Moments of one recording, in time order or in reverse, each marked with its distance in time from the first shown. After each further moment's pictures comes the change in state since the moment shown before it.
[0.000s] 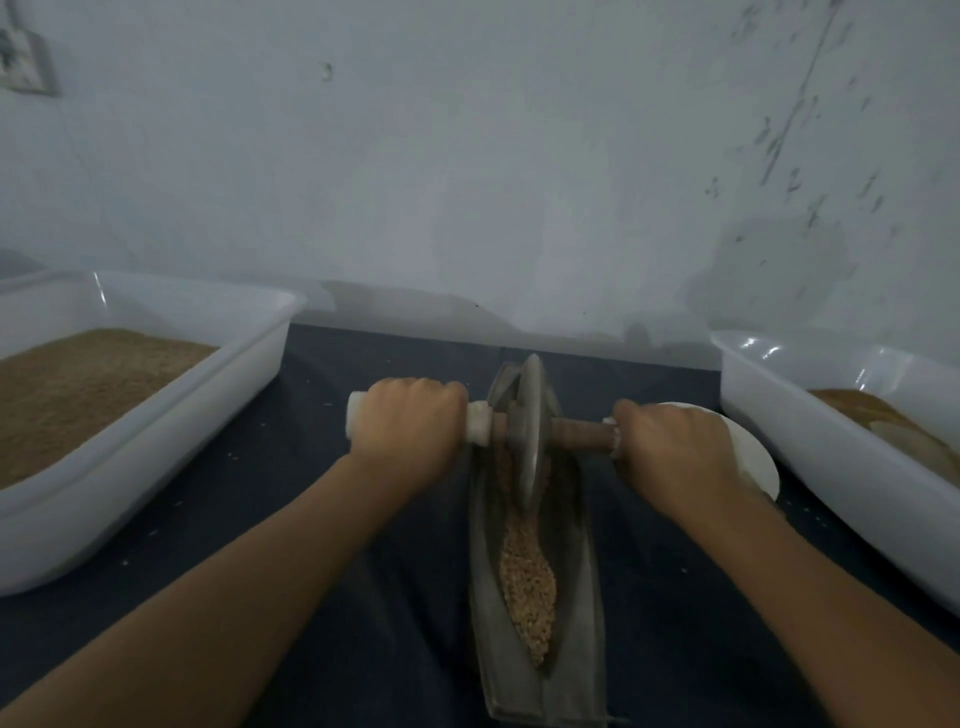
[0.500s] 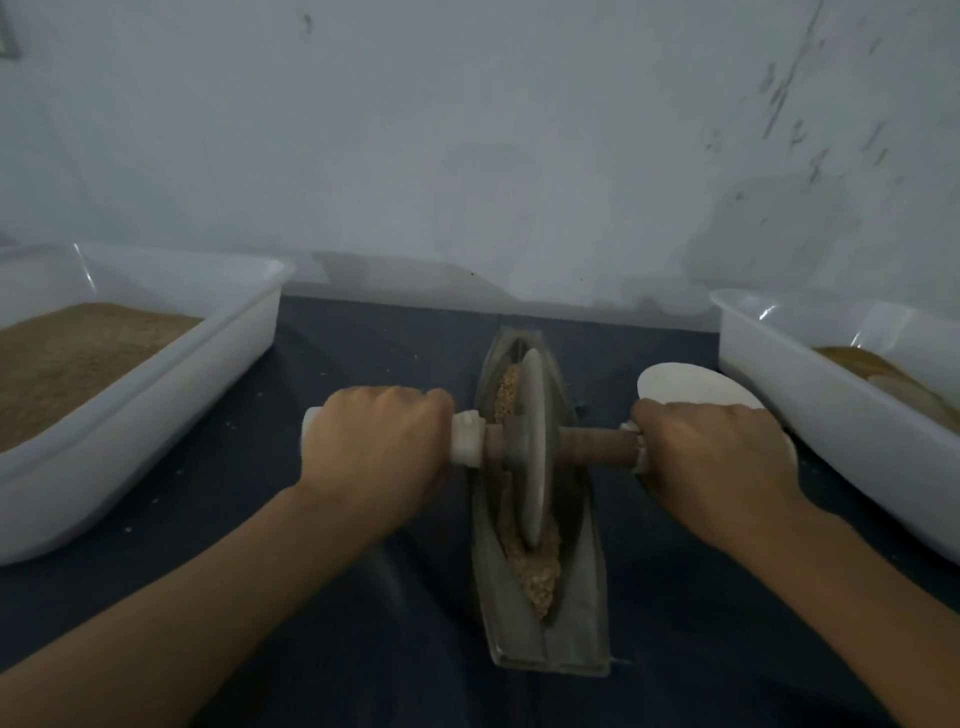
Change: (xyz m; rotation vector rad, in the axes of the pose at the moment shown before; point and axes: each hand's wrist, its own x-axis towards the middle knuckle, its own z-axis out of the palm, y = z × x) left_hand -0.057 -0.002 -0.032 -0.005 0.043 0.072; right_hand -0.049 -0.002 -0.034 0.052 -0.003 -0.076
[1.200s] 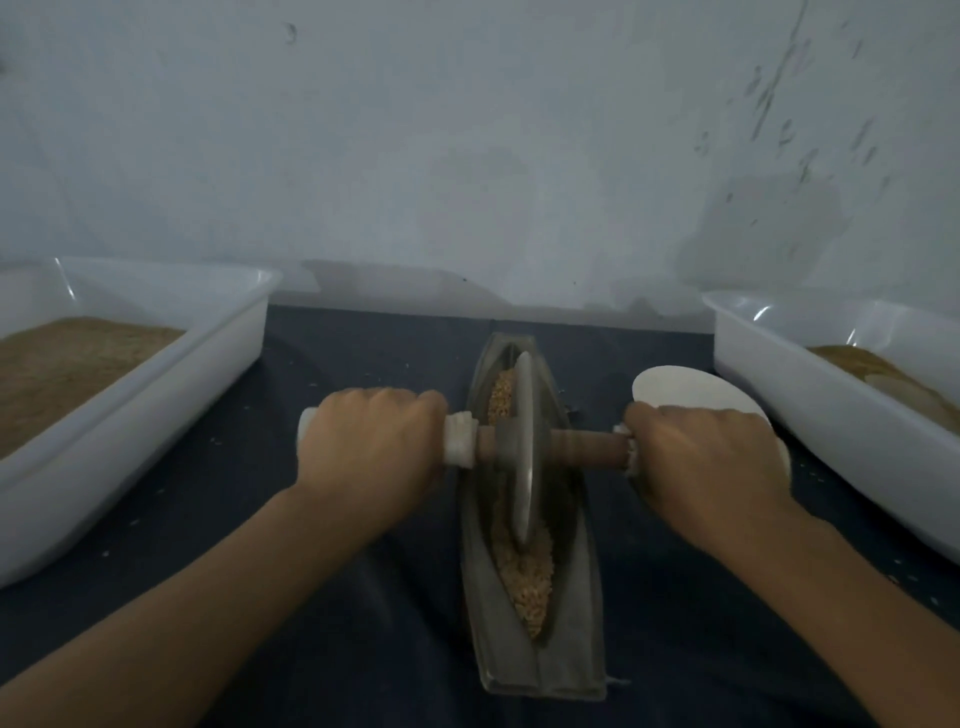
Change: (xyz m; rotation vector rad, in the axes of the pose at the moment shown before) left_hand 0.011 0.000 0.006 -0.027 0.020 0.001; right_hand 0.002 -0.001 0.009 -0.031 -0.012 0.030
